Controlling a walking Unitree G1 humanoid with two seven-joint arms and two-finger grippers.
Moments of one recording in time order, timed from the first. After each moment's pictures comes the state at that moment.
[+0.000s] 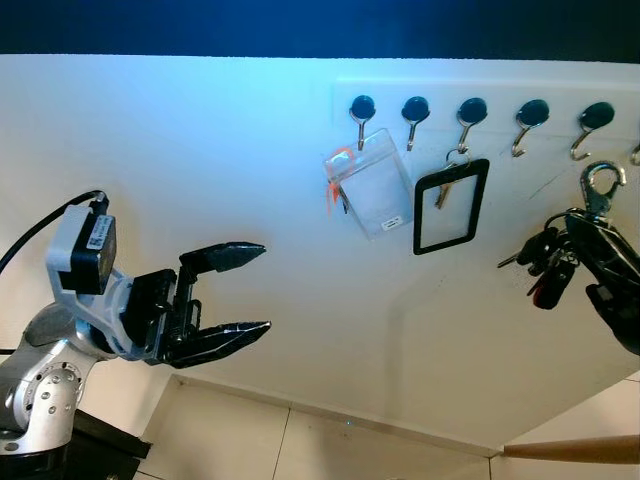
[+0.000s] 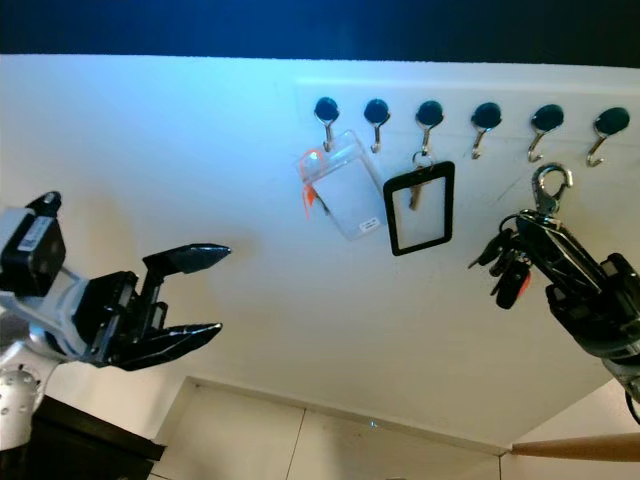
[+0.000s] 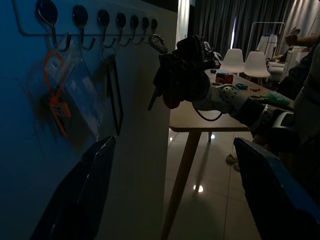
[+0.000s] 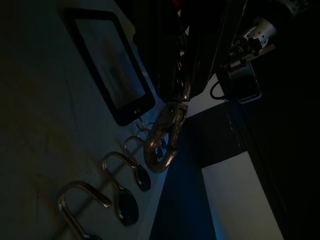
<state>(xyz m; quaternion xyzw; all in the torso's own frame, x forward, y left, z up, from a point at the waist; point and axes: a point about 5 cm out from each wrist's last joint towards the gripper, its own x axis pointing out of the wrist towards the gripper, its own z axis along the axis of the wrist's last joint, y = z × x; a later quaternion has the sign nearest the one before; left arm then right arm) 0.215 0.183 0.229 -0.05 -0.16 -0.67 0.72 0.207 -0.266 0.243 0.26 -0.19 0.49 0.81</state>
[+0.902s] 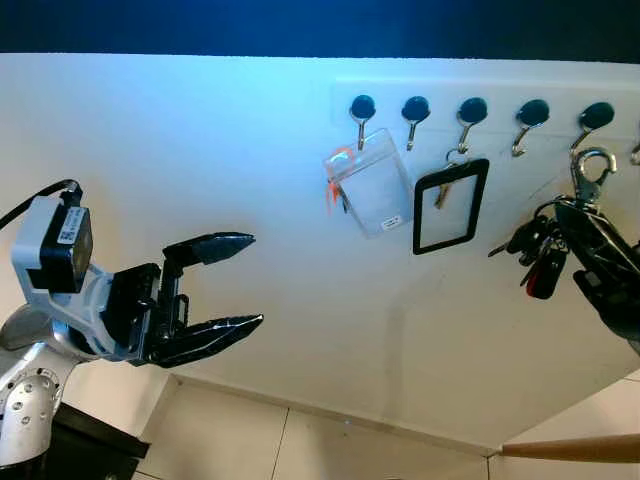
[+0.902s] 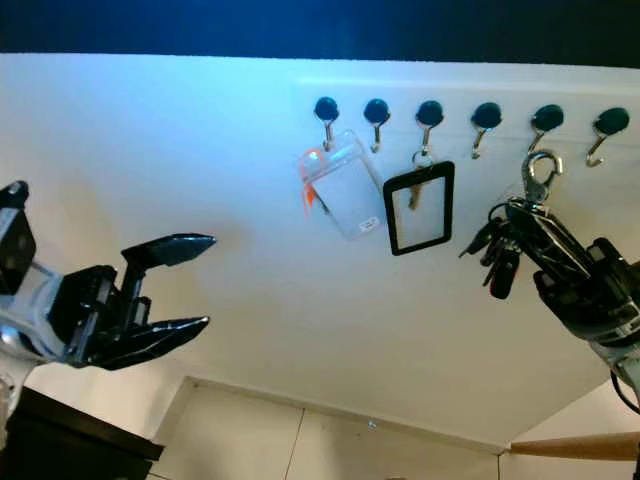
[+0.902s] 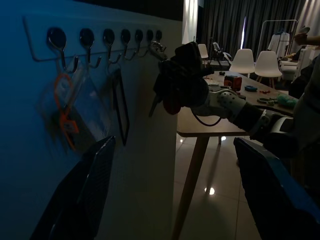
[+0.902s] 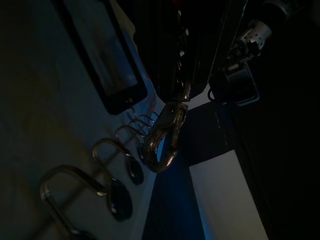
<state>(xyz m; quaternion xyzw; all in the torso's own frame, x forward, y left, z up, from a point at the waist) 0.204 0.187 0.246 -0.04 -0.17 -0.66 0.73 0.220 -0.263 0.249 0.27 -0.20 0.51 0.79</state>
